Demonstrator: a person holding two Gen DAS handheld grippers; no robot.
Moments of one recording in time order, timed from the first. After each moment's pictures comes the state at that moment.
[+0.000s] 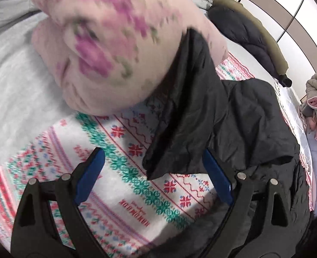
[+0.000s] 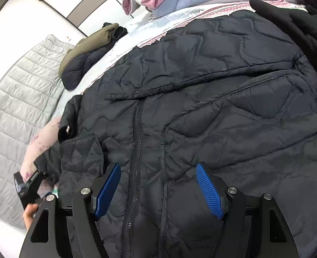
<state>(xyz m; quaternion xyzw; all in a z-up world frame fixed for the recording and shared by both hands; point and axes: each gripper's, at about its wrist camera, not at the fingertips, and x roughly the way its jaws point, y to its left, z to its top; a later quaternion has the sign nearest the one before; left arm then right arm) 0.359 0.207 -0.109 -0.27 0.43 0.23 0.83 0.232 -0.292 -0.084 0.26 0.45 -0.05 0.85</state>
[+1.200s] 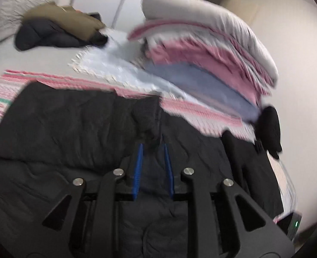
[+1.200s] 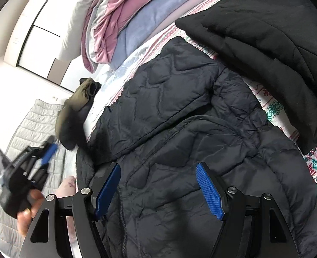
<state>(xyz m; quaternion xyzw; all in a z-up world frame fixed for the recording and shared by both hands) 0.398 -0.154 0.006 -0.13 0.38 -0.22 0.89 0.180 -0.415 -0.058 0.41 0.35 -0.13 0.83</state>
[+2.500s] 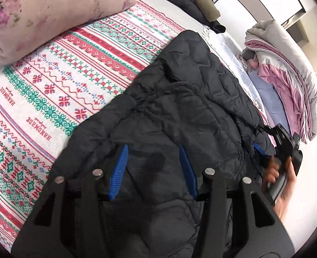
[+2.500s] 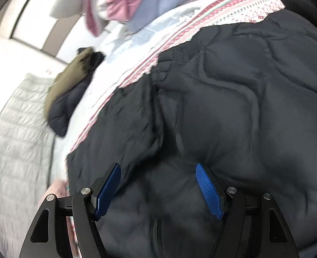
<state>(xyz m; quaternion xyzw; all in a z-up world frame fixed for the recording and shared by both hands) 0.323 0.112 -0.091 -0.29 0.49 -0.02 0.82 0.426 -0.360 -0.101 0.37 0.42 -0.11 0.82</state>
